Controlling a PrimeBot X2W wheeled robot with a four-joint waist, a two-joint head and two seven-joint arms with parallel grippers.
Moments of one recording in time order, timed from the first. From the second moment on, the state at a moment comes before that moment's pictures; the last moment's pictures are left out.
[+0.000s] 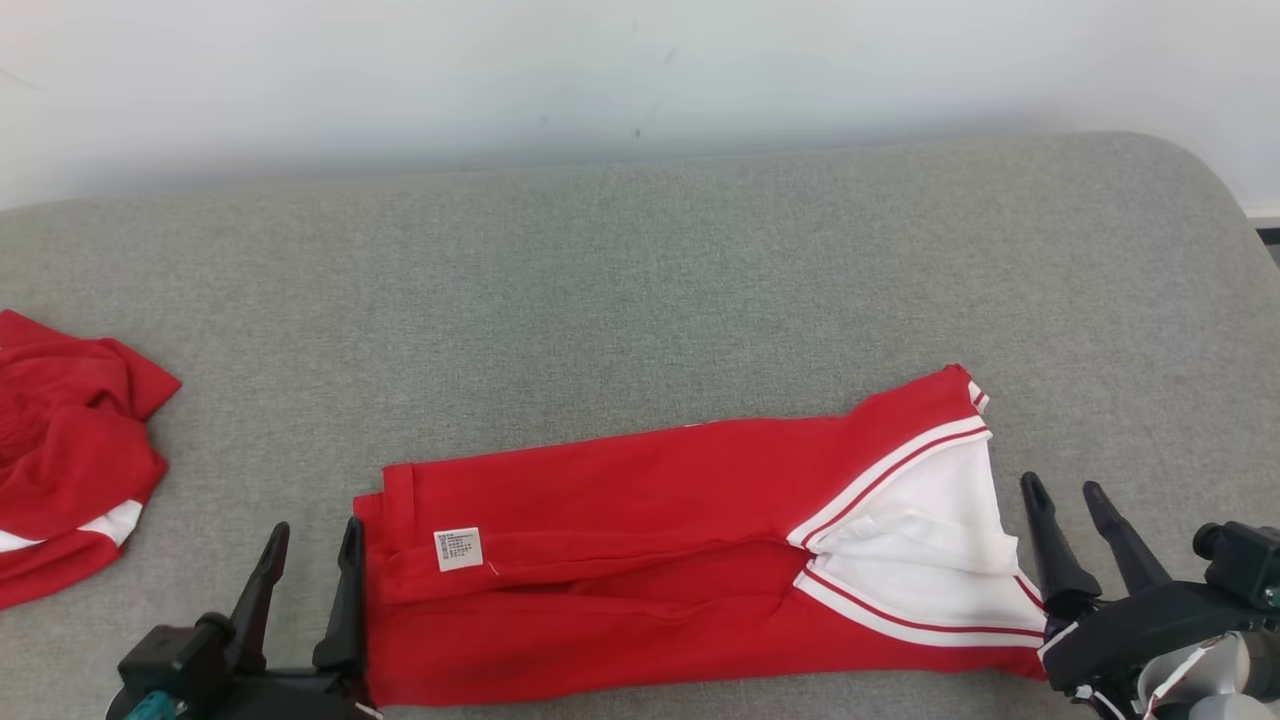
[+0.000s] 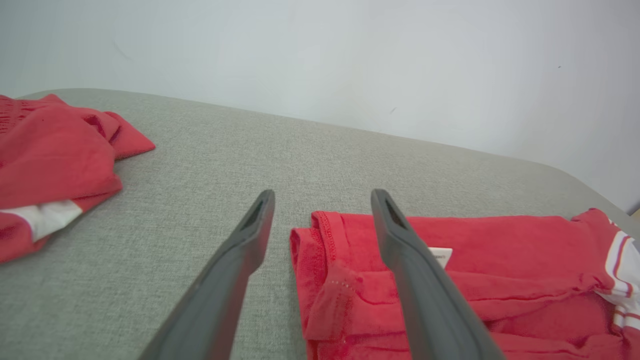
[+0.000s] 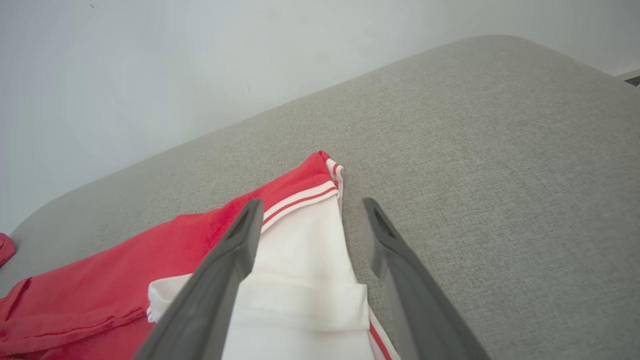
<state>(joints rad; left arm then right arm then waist) -0.19 0.22 -0.21 0.15 -0.45 0.06 -0.26 -0.11 -0.26 0.14 0.07 0.54 0.13 0.03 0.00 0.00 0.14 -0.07</state>
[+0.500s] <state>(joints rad) -0.09 0.17 -0.13 0.03 -0.36 0.08 -0.26 -0.21 -0.26 0.09 0.24 0.44 0.13 0.05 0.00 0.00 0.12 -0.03</state>
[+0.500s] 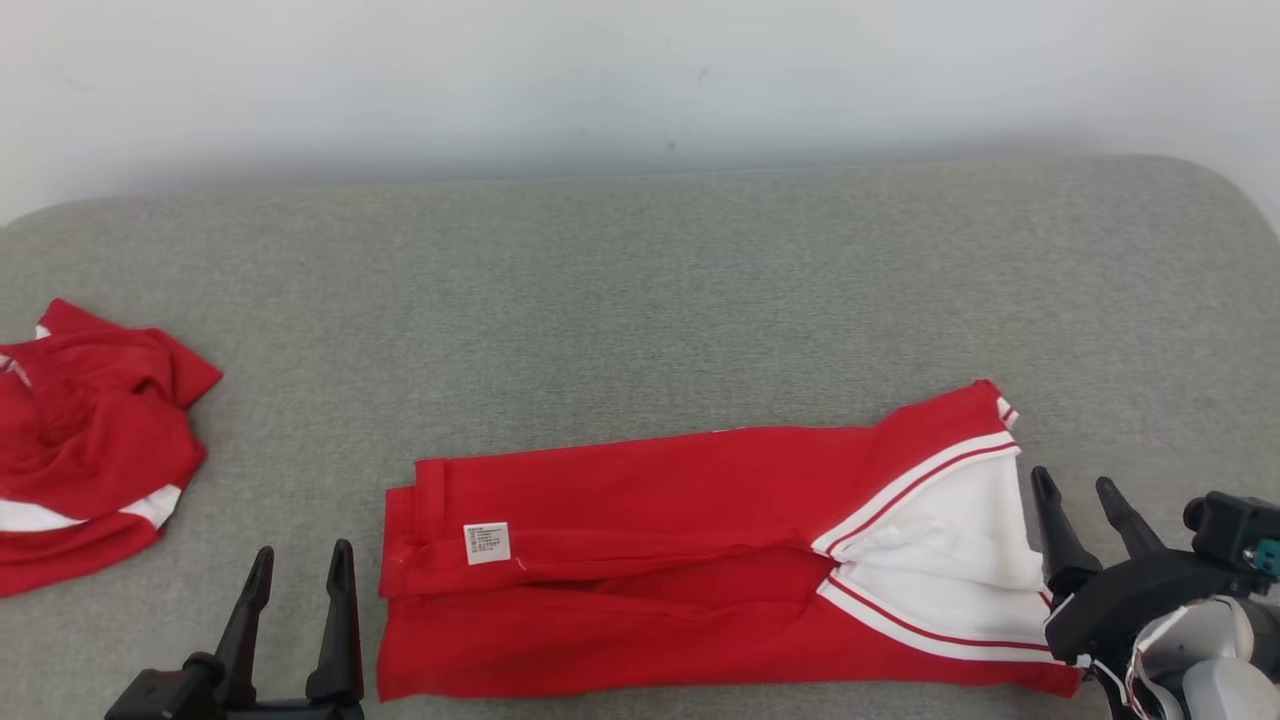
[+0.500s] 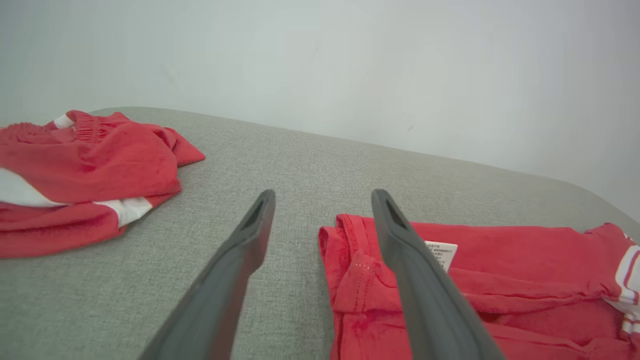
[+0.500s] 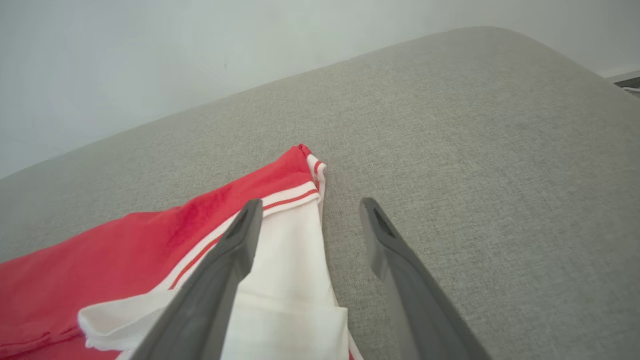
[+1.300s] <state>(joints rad) -0.09 0.13 -0.08 0.03 -0.31 0.04 -0.26 -0.35 -0.27 0.20 0.58 0.48 0.13 0.10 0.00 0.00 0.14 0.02</state>
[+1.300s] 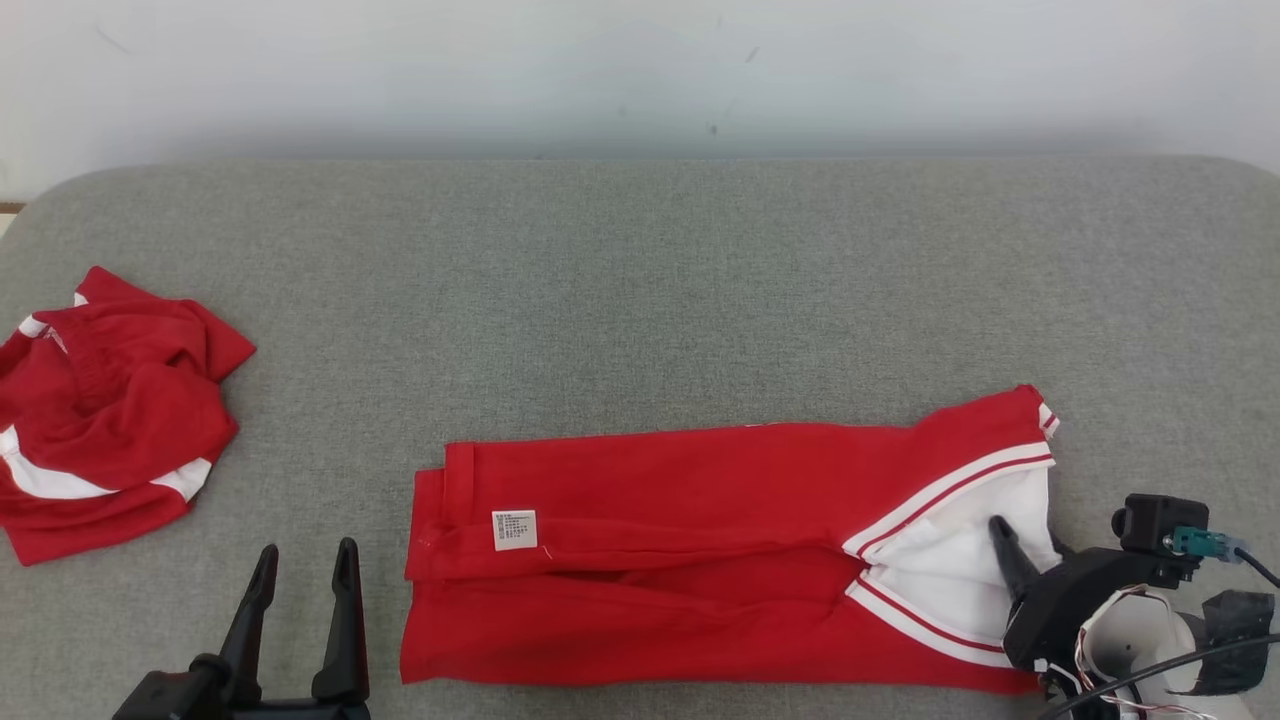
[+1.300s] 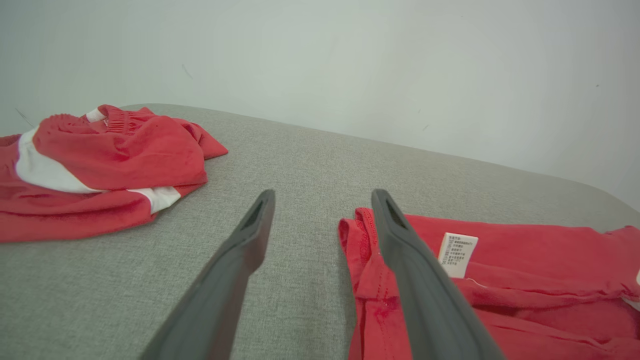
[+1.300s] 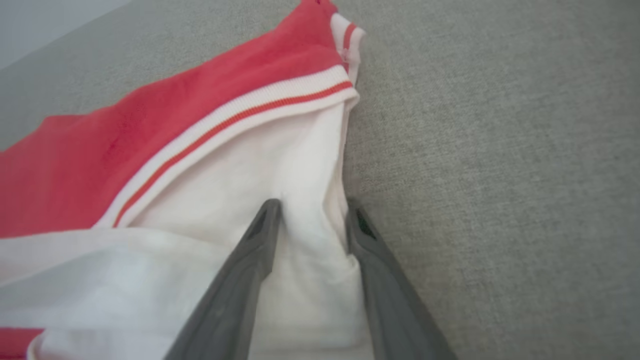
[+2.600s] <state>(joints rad) -0.02 0.08 -0.02 0.04 -0.28 0.01 -0.26 -0.29 -0.39 0.31 0.13 0.88 0.13 0.21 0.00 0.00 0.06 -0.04</state>
